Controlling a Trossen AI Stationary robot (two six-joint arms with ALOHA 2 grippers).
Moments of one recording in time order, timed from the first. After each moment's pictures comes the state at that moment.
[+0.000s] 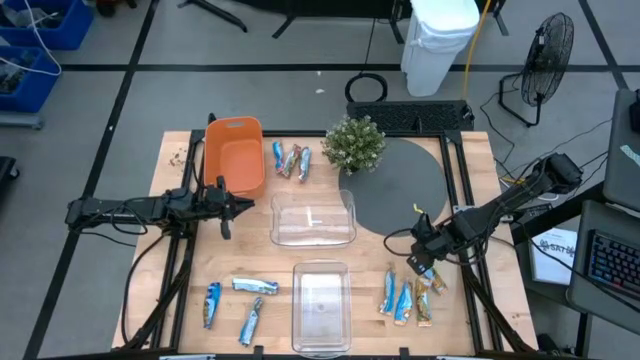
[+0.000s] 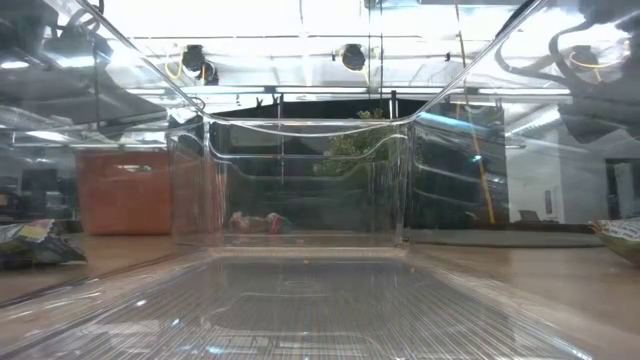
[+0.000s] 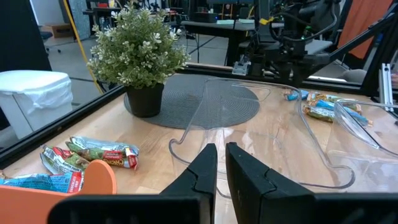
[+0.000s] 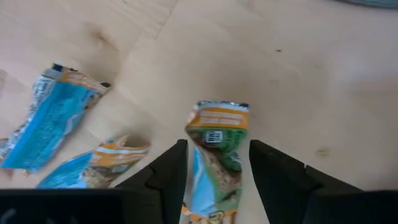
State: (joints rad) left arm 0.00 0.16 0.04 0.00 -0.18 -0.08; right arm 0.48 1.11 0.57 -0.83 -0.08 1.44
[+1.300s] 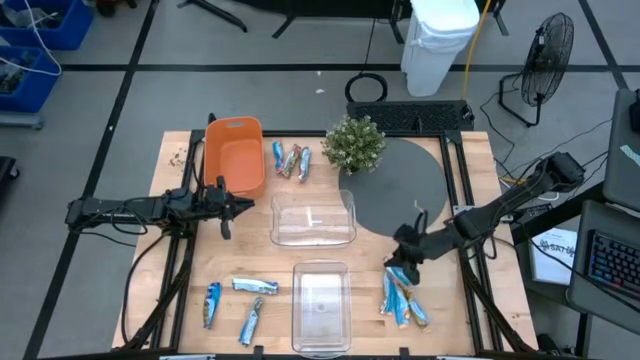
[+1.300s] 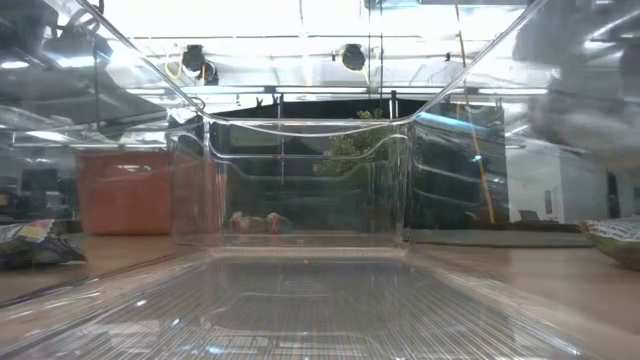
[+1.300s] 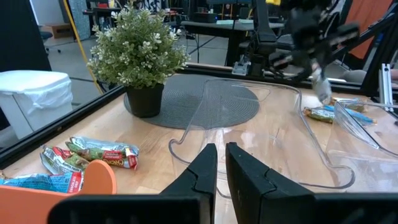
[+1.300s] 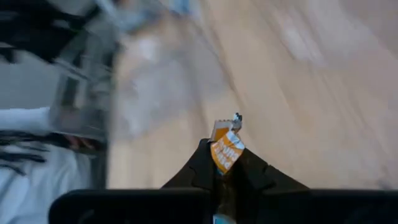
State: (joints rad) left arm 0.00 0.16 0.04 0.00 -0.18 -0.08; right arm 0.49 1.02 0.43 0.02 0.16 0.81
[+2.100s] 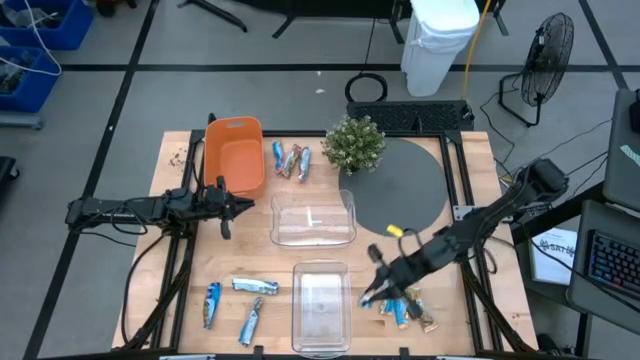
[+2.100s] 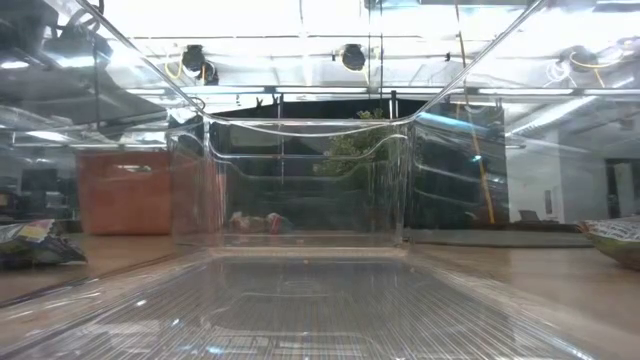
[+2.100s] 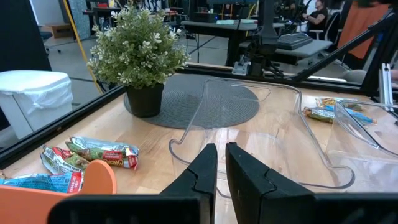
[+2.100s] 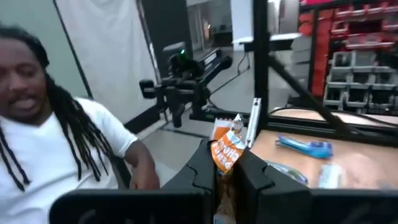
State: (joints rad) left arm 0.00 0.16 0.04 0.00 -0.18 -0.08; right arm 0.57 1.38 0.79 0.58 0.01 0.15
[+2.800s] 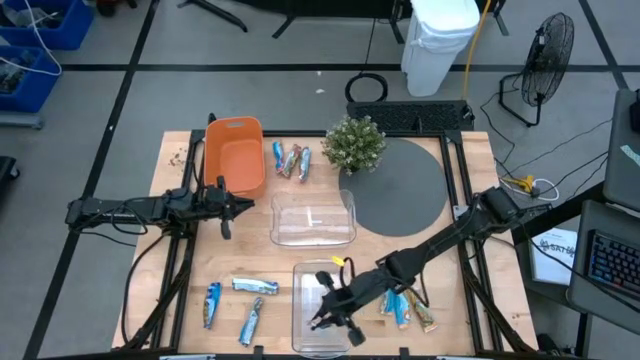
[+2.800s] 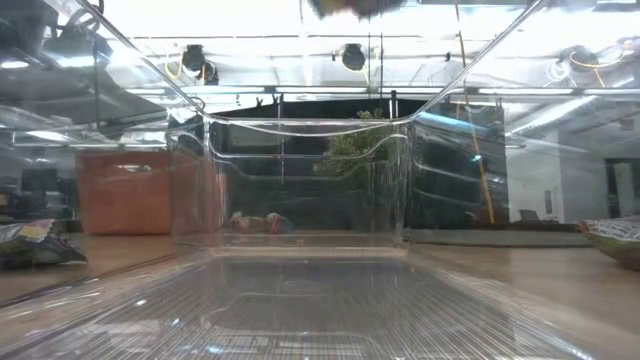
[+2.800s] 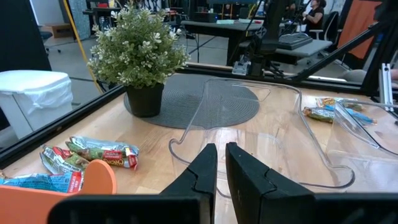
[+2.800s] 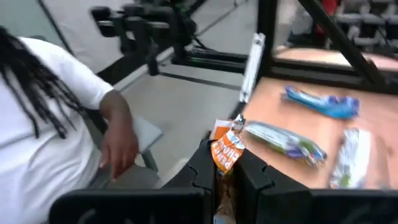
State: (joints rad) left arm 0.00 0.16 0.04 0.00 -0.18 -0.08; right arm 0.50 1.86 1.26 0.30 -0.04 0.15
